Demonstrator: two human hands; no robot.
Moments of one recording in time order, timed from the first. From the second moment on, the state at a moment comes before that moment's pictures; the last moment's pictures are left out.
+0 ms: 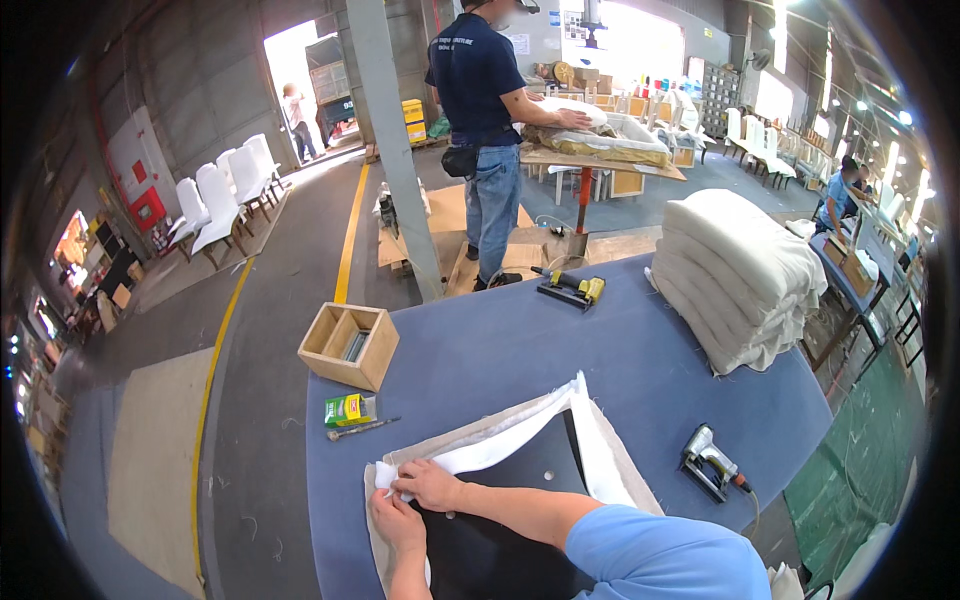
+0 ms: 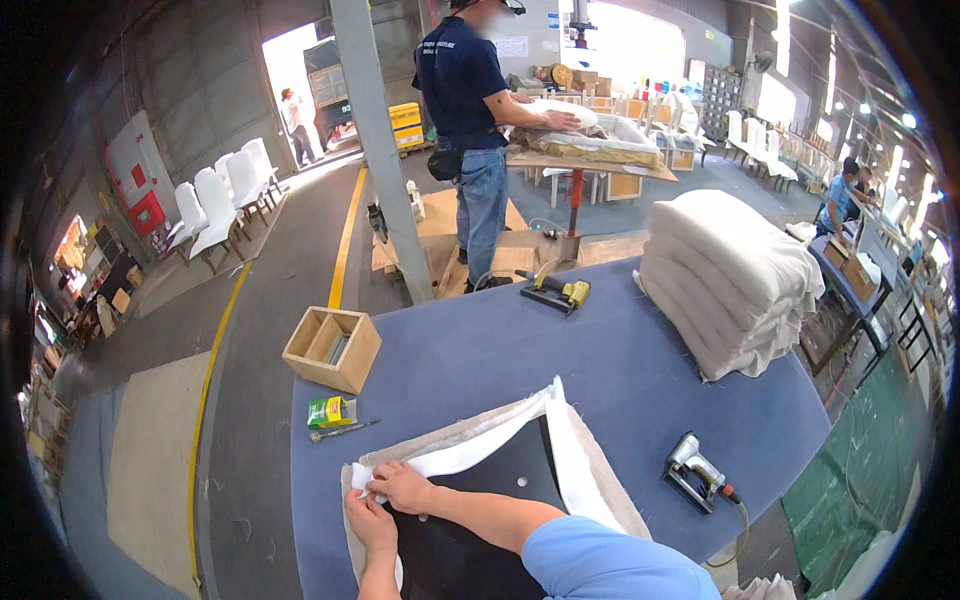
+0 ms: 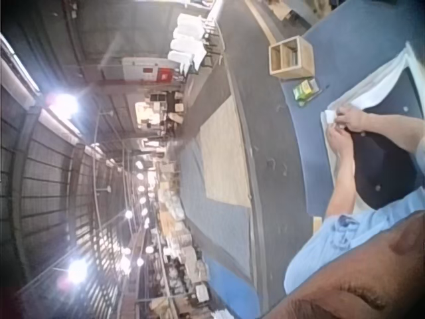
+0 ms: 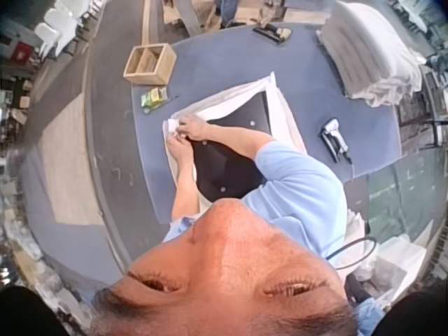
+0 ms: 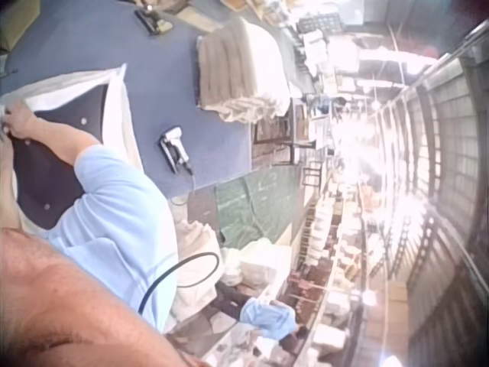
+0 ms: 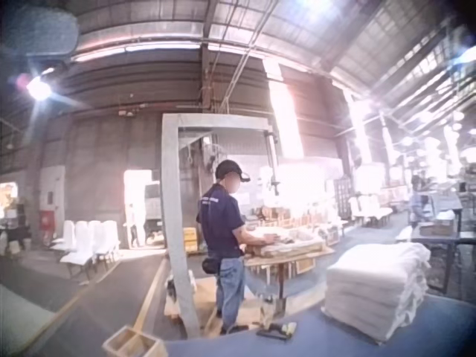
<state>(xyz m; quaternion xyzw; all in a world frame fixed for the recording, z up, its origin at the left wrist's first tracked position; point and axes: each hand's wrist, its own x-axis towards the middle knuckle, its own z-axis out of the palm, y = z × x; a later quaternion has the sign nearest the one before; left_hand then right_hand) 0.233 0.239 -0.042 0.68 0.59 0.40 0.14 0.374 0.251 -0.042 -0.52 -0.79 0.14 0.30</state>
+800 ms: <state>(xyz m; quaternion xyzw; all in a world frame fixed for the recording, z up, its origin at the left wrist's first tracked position) 0.216 0.223 -0.059 0.81 0.54 0.20 -0.04 0.443 0.141 0.014 -0.53 -0.60 0.25 0.55</state>
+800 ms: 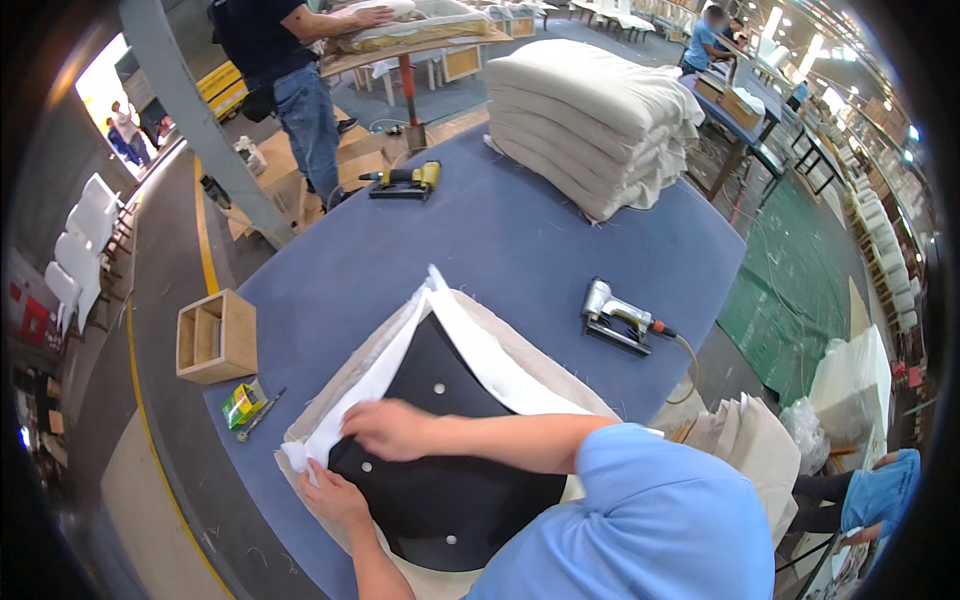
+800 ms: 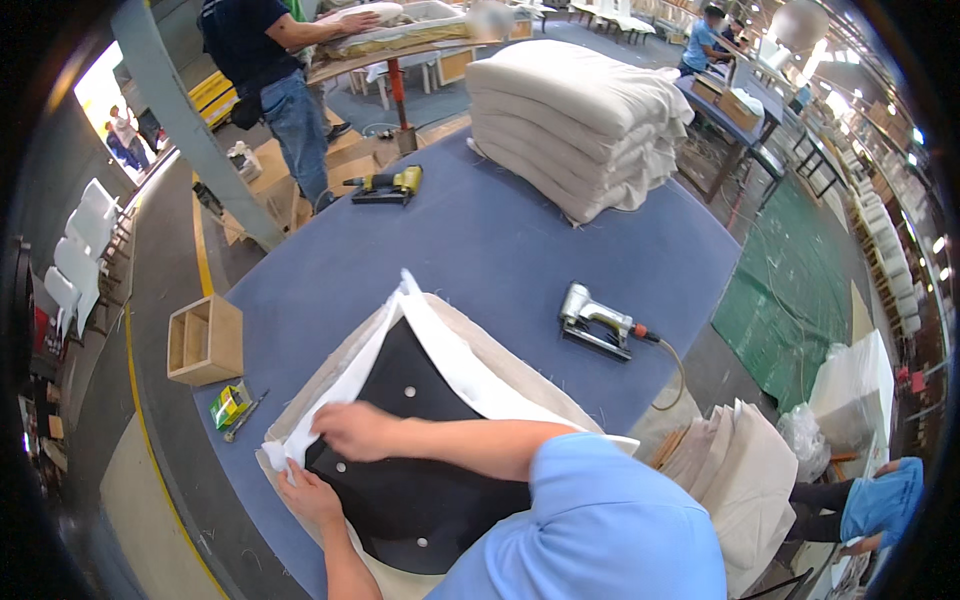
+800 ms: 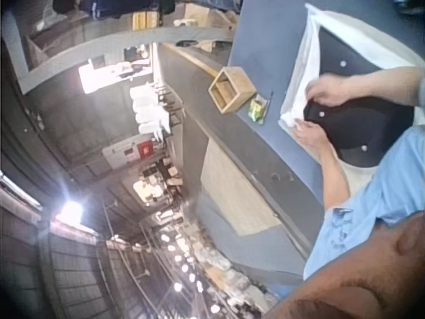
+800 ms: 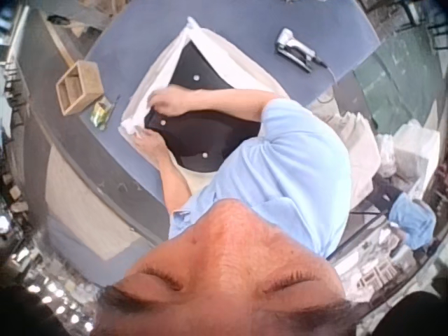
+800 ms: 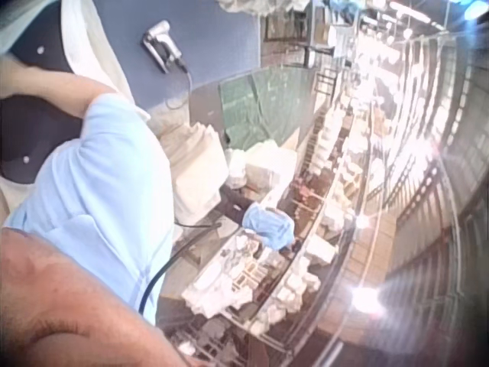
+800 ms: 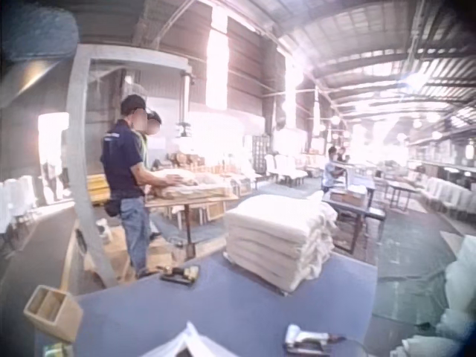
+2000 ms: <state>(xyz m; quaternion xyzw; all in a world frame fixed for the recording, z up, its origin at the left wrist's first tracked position) 0.219 0.212 -0.049 0.73 0.61 0.28 0.10 0.509 0.158 0.148 -0.65 -0.48 0.51 0.29</state>
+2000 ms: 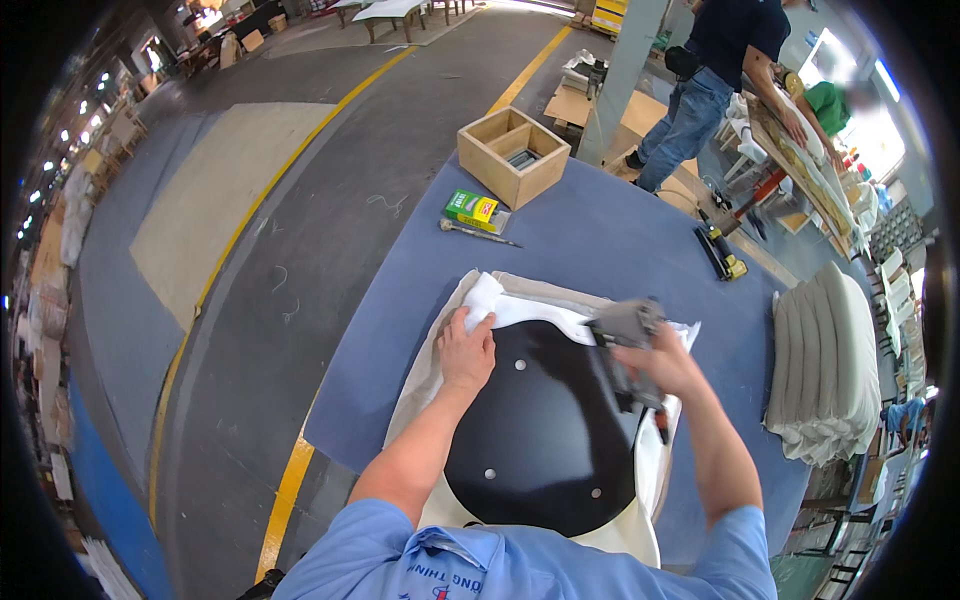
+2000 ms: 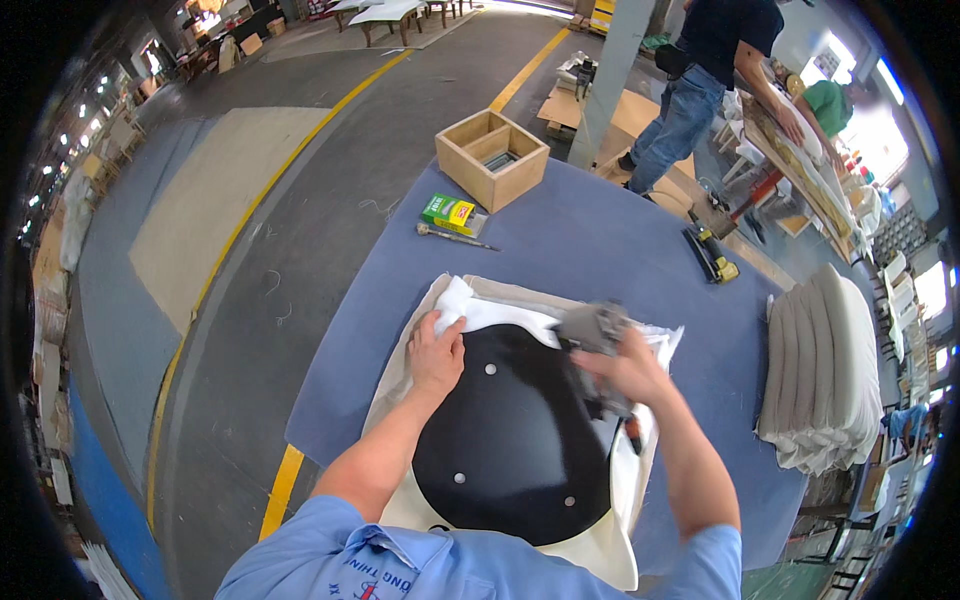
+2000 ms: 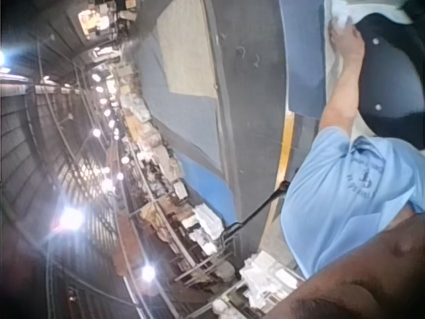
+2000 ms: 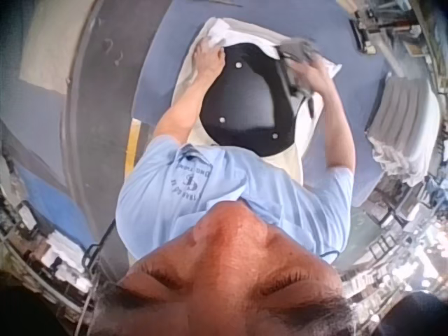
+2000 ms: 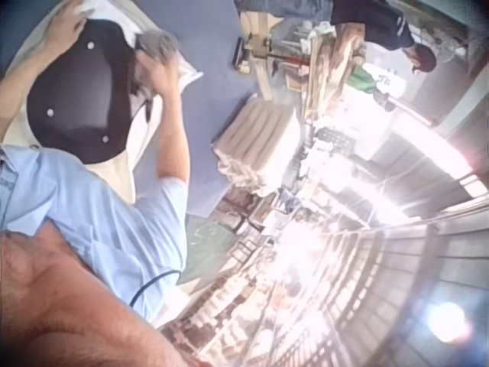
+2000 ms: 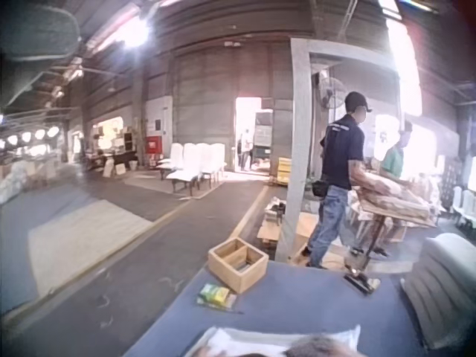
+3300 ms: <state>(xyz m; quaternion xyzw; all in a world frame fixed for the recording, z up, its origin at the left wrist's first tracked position) 0.223 0.210 -0.058 0.76 0.57 0.30 0.08 0.608 0.055 0.120 -0.74 -0.29 0.43 0.43</state>
